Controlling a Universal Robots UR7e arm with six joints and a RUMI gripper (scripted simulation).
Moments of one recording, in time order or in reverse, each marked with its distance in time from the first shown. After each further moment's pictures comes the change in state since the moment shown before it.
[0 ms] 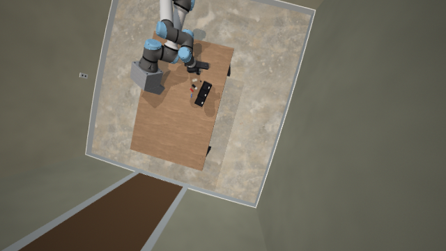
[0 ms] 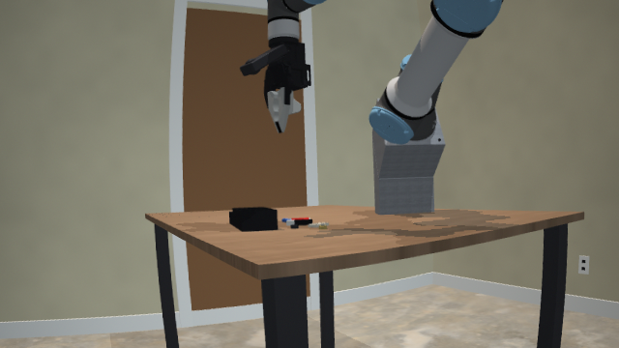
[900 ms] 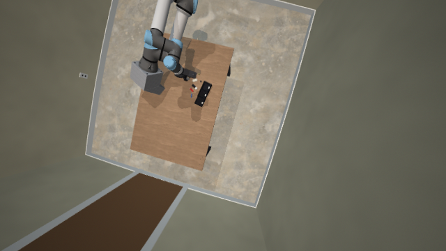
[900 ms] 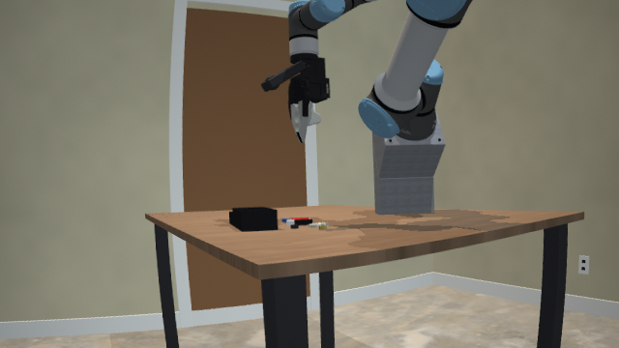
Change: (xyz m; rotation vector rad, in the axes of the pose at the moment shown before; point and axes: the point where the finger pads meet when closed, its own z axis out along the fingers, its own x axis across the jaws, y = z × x) arm 0.045 0.098 0.015 0.009 -0.009 0.231
